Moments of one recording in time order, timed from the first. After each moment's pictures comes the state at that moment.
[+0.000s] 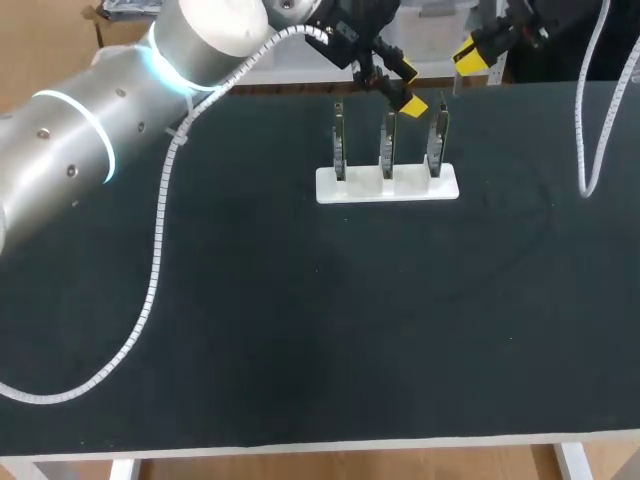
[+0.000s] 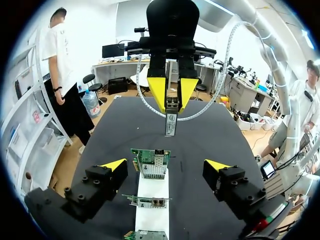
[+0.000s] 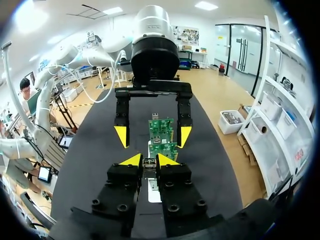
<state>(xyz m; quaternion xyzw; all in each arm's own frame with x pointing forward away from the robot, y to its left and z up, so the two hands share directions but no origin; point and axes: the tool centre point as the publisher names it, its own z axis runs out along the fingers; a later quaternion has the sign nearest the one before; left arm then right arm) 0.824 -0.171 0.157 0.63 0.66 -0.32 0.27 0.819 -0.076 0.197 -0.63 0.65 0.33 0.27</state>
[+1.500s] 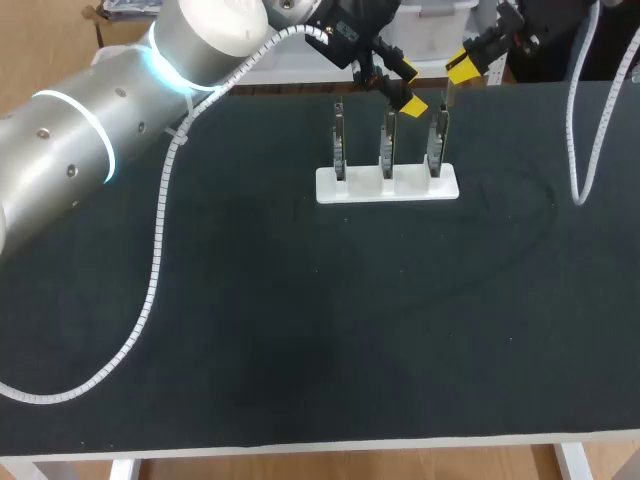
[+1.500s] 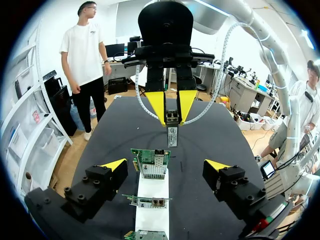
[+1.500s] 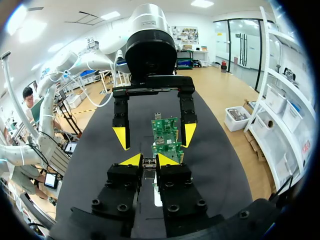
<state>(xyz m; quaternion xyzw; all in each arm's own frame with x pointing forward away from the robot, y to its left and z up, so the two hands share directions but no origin) 0.824 -0.171 0.157 0.63 0.66 -0.32 0.27 0.816 -0.068 0.186 -0.61 0.66 0.36 0.26</state>
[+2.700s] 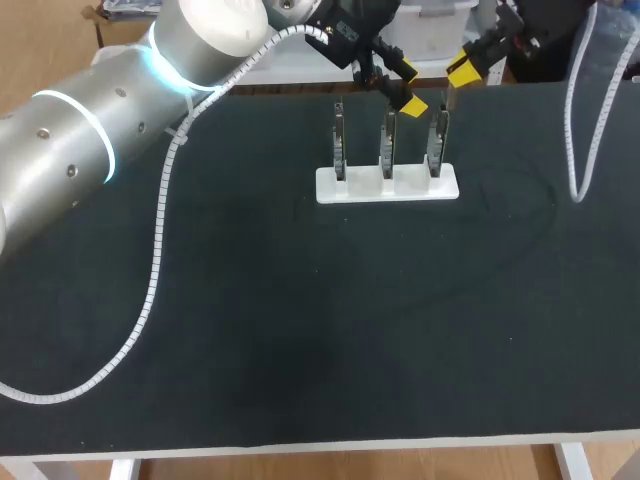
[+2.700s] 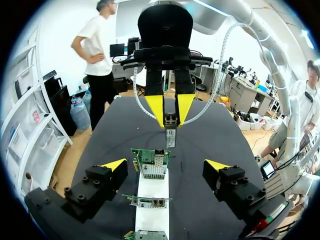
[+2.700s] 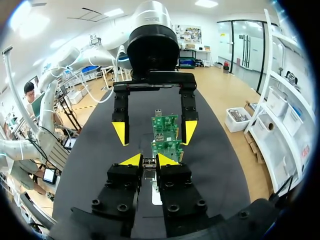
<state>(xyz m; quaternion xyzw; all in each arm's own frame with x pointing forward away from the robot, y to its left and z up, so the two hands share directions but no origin) 0.824 -0.171 0.157 0.63 0.66 -0.32 0.27 0.818 -0.070 0.180 -0.62 0.65 0.35 0.25</state>
